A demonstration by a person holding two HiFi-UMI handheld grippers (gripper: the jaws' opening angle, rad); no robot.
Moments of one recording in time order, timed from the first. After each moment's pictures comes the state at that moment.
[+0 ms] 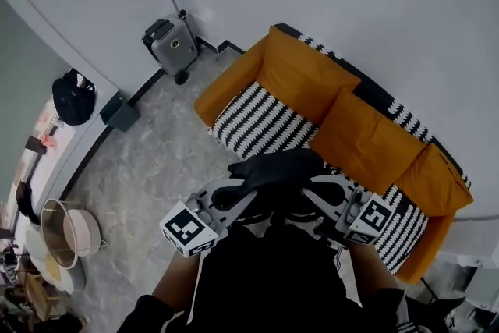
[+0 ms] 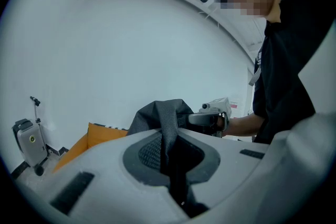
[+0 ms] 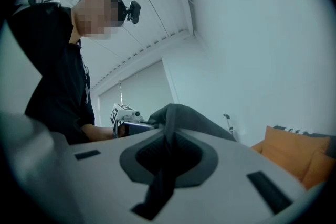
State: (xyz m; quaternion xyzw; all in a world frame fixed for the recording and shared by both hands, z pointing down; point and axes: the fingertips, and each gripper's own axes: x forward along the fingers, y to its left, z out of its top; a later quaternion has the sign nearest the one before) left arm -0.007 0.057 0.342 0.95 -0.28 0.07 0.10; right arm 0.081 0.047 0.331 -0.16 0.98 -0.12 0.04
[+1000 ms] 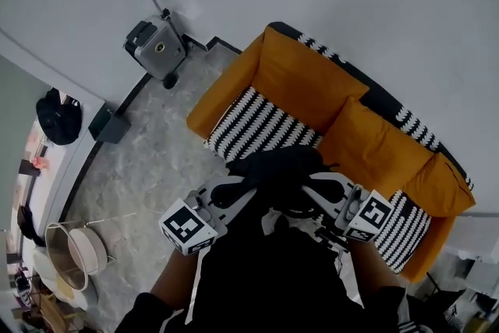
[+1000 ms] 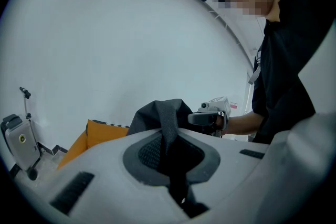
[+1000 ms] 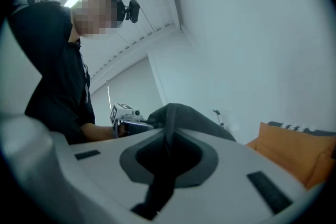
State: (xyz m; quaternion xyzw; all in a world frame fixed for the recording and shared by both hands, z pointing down) left arm -0.048 -0.078 0.375 0.96 -0.24 0.09 0.14; right arm 0.038 -0.084 0.364 -0.20 0.97 -0.16 0.03
